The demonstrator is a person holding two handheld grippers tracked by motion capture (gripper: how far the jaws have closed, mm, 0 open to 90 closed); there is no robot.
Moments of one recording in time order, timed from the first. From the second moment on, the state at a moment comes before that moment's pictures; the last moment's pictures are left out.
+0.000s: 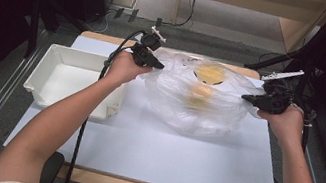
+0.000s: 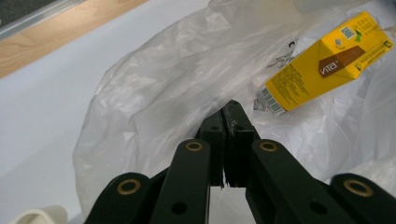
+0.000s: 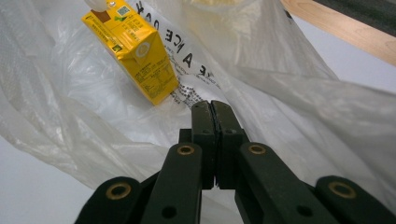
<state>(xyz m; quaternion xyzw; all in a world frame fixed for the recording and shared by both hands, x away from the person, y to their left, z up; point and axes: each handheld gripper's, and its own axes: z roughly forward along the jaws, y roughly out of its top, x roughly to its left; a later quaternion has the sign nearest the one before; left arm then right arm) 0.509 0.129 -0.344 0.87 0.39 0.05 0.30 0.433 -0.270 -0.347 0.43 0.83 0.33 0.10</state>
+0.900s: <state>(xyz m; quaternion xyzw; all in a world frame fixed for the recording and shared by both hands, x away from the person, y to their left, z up) 0.513 0.118 -0.384 0.84 0.43 0.05 0.32 0.445 -0.271 -0.394 0.47 0.80 0.36 0.11</state>
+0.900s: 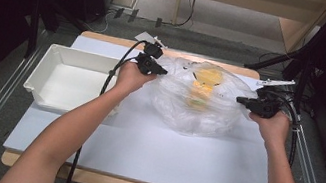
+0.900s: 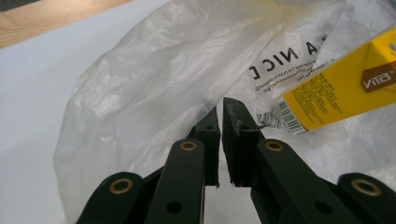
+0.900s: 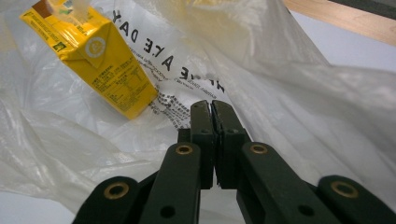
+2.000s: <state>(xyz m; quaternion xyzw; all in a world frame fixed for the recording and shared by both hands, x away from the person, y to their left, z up) 0.498 0.097 -0.439 0.82 0.46 0.11 0.32 0.444 -0.270 -0.437 0.50 0.78 0.37 0.11</state>
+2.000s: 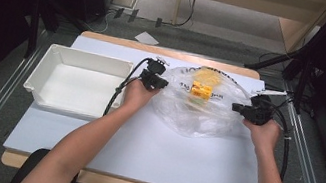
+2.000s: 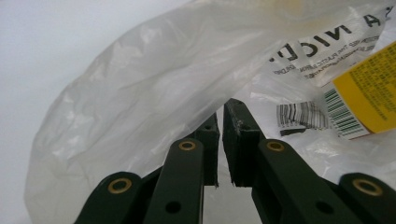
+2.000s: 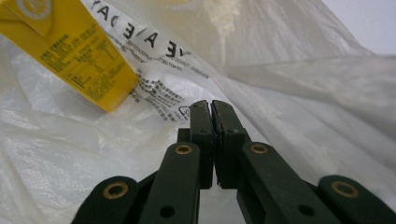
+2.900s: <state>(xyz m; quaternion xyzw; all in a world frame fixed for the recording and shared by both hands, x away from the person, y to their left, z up) 0.507 0.107 -0.462 0.79 0.50 0.13 0.32 0.440 -0.286 -0.478 0.53 0.76 0.35 0.13</state>
